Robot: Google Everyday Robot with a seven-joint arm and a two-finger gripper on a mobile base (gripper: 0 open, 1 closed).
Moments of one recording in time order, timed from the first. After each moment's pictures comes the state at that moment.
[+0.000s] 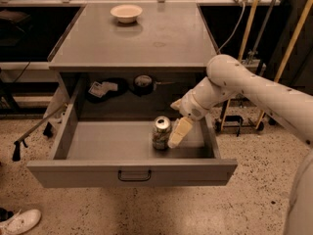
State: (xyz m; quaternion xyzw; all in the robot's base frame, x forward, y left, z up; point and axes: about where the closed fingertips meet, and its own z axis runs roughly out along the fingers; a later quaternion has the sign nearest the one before) arm 0.607 -0.063 0.674 -0.62 0.72 0.24 0.20
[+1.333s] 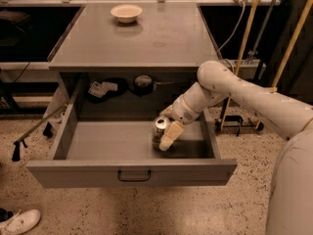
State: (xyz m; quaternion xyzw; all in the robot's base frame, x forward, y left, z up) arm 0.606 -0.032 0.648 -0.63 0.69 0.28 0.19
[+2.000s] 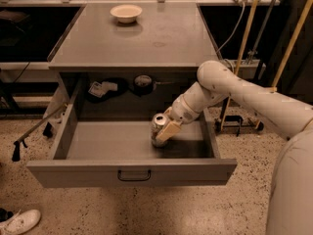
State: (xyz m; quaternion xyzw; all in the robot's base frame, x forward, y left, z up) arm 0.606 -0.032 0.648 -0.63 0.69 0.28 0.19
